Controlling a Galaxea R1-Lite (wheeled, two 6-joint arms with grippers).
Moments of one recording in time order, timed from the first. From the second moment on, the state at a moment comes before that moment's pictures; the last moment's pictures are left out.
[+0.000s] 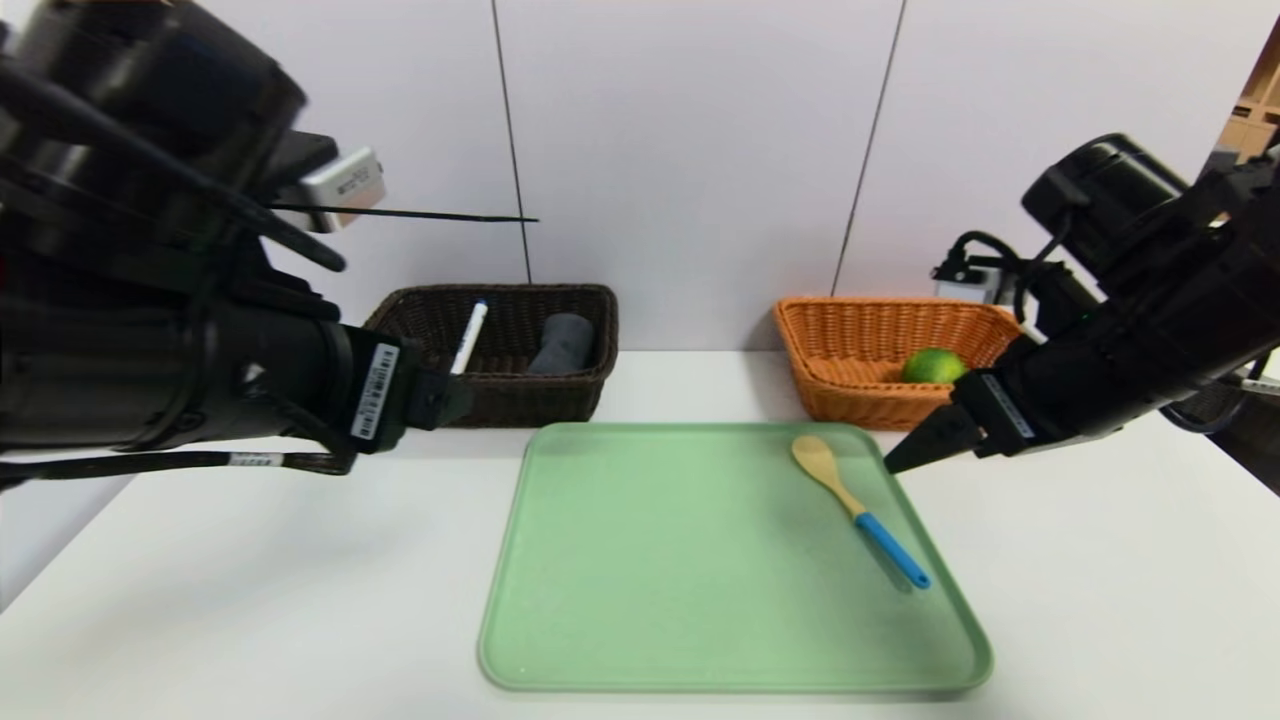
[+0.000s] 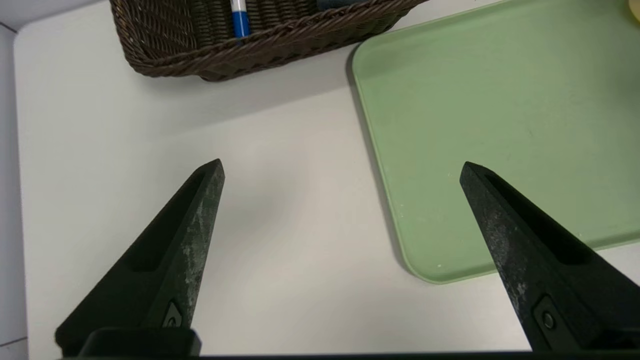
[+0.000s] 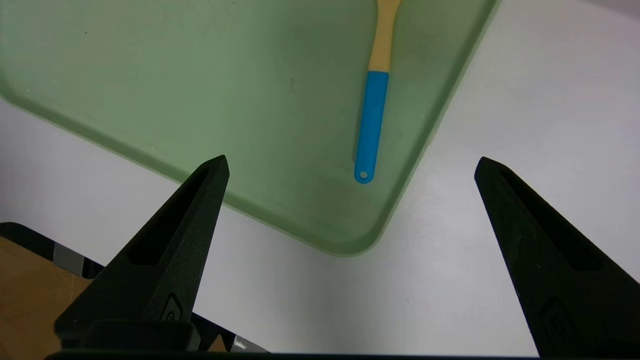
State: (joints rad) left arm -0.73 1.42 -1.38 0.62 0.47 -0.22; right arm 0.31 1.75 -1.56 0.92 0.20 0.00
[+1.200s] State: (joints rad) left arm -0.64 1.27 -1.32 0.58 0.47 -0.21; right arm 0.42 2.01 -1.57 0.91 0.04 0.09
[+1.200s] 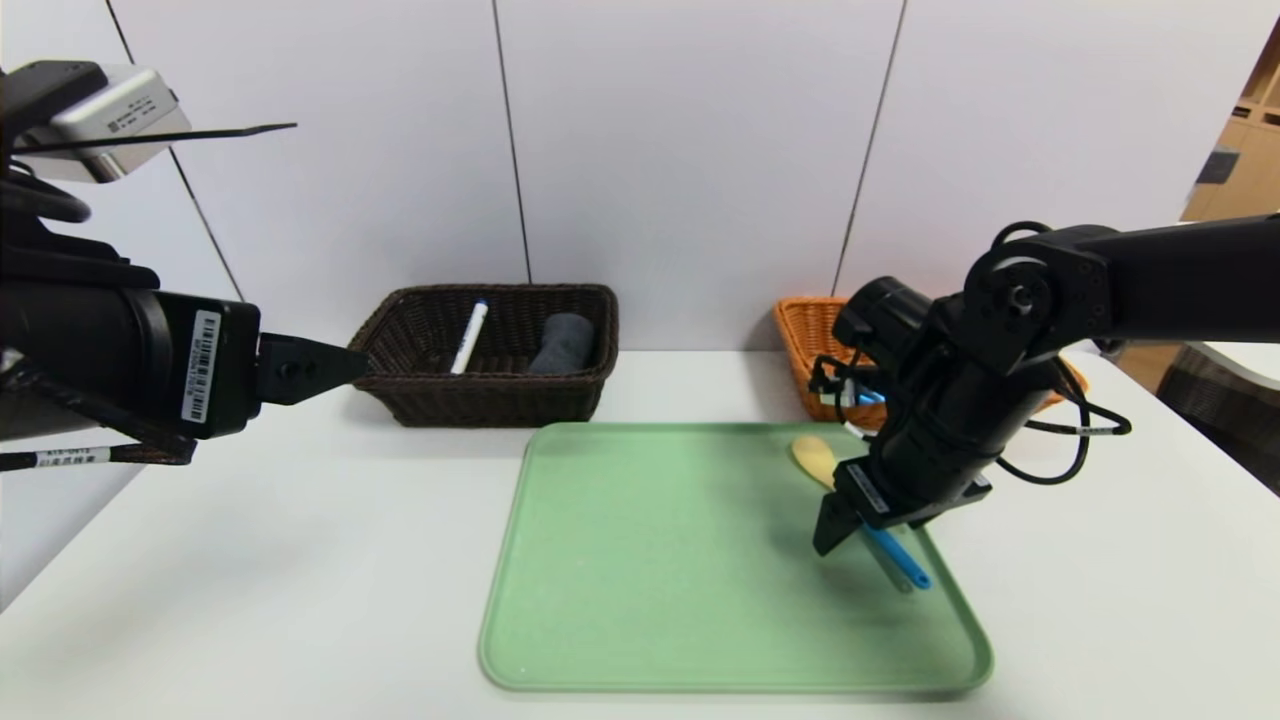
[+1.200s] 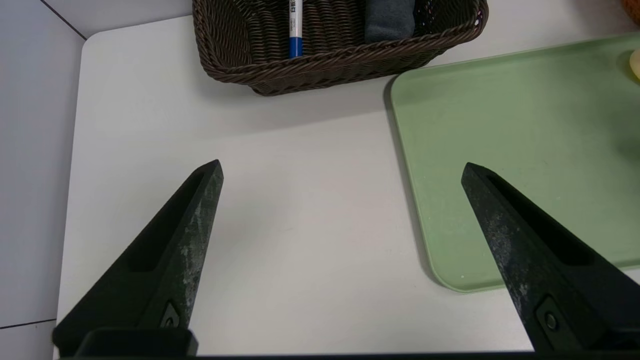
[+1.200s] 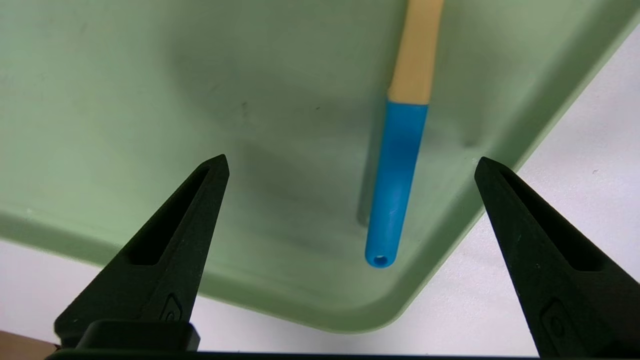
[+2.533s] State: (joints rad) left arm -0.63 1.26 -1.32 0.58 0.47 -0.21; right arm 0.43 2.07 -1.58 0.85 -0.02 0.09
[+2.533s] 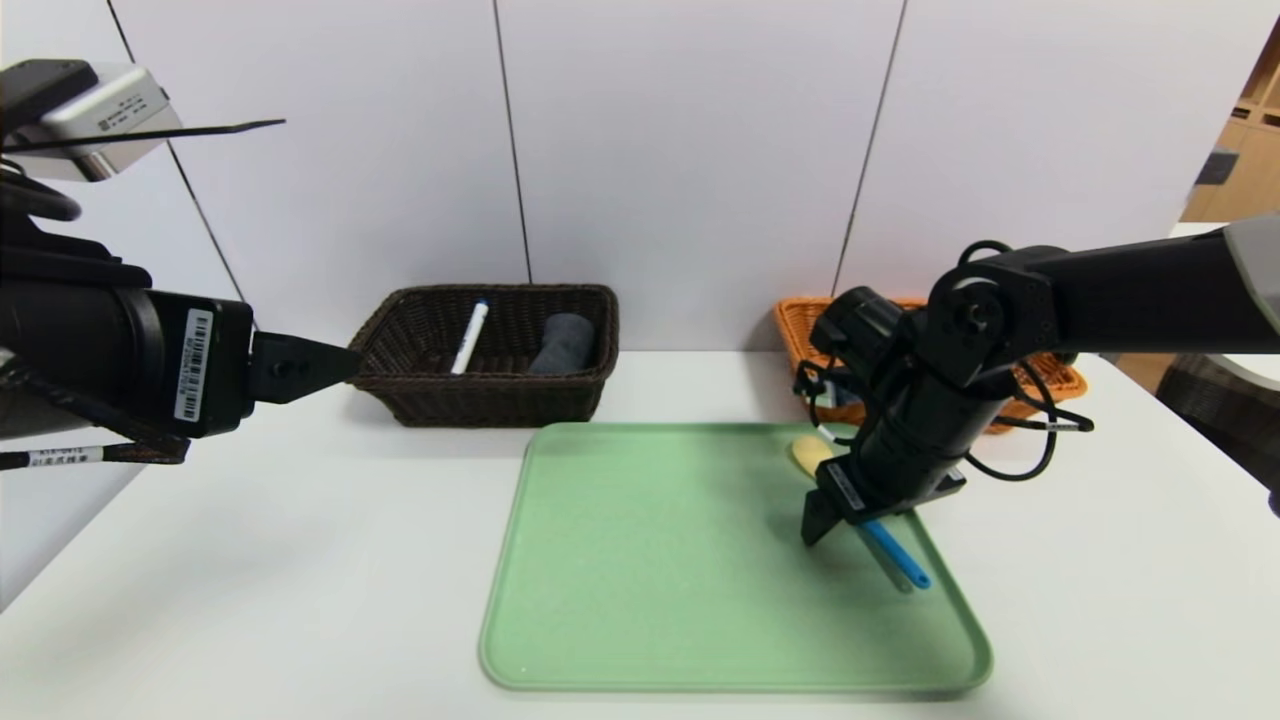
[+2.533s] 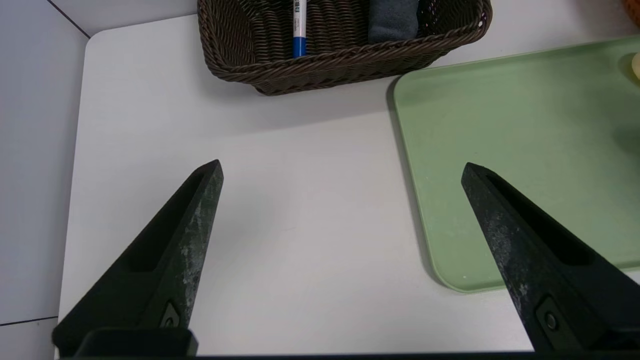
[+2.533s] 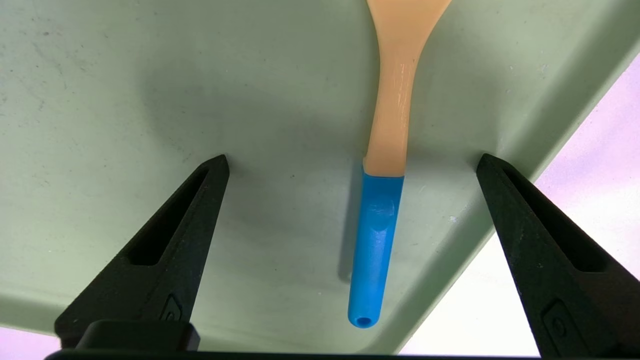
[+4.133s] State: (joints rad) left arm -0.59 1.24 -1.33 0.58 0.46 -0.21; right arm 0.50 1.98 -1.57 0.85 -0.01 0.13
